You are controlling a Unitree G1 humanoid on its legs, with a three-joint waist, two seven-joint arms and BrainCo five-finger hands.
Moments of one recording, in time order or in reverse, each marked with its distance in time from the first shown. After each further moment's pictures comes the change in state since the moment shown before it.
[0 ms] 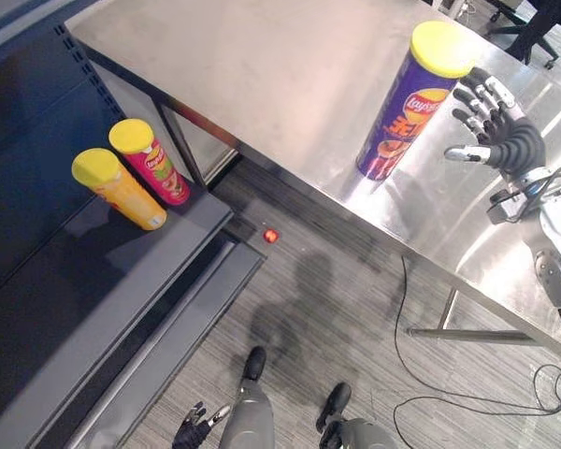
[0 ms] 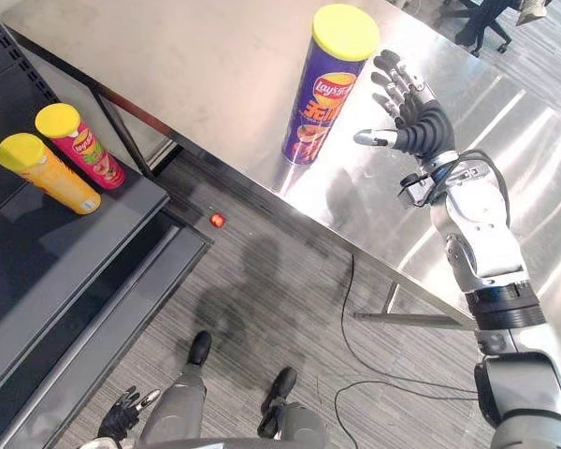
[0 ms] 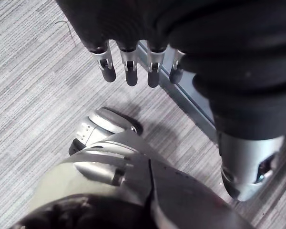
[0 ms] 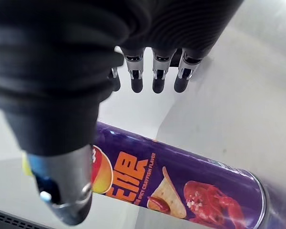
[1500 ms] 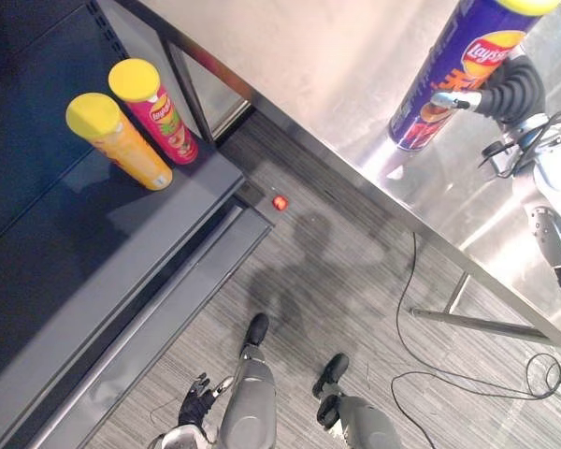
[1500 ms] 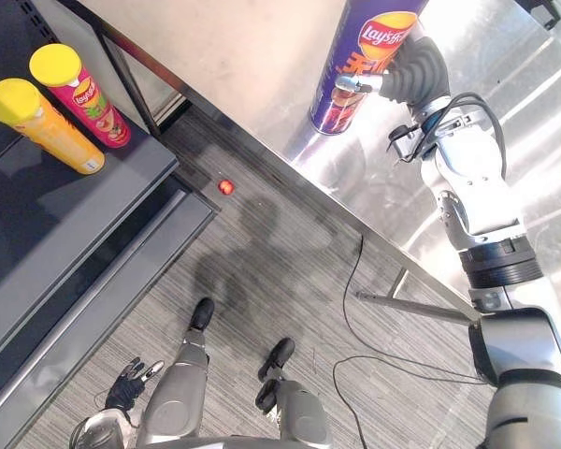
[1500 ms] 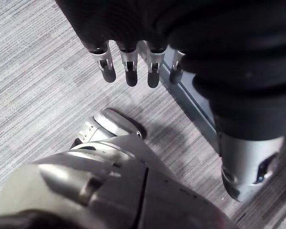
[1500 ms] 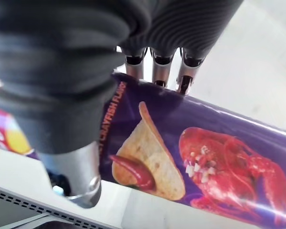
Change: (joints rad) left arm -0.080 -0.007 -0.011 -0.023 -0.040 0.000 0.041; right arm -0.248 -0.012 0.123 0.077 -0.040 0.003 -0.059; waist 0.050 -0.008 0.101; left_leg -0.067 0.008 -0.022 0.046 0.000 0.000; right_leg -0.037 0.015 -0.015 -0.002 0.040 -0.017
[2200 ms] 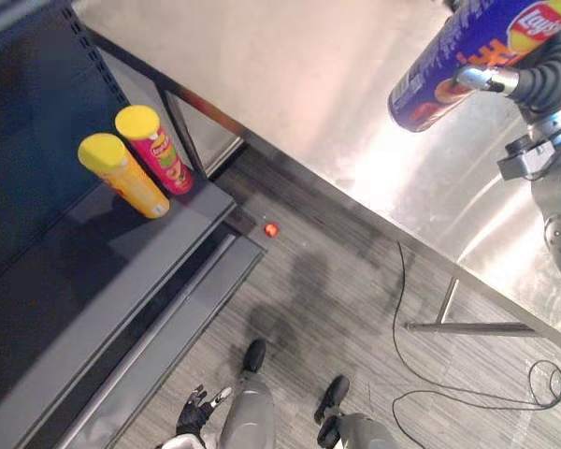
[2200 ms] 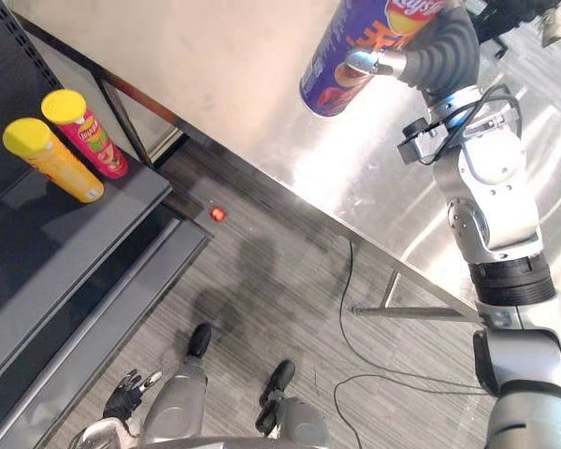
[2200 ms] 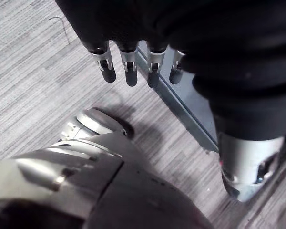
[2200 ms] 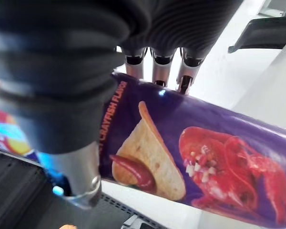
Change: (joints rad) left arm 0.028 -0.004 0.011 0.016 0.014 0.022 0.016; right arm 0.110 0.004 -0.127 -0.246 0.100 -0.013 0.018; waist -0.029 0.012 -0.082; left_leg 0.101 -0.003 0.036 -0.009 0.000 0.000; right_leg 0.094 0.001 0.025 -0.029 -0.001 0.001
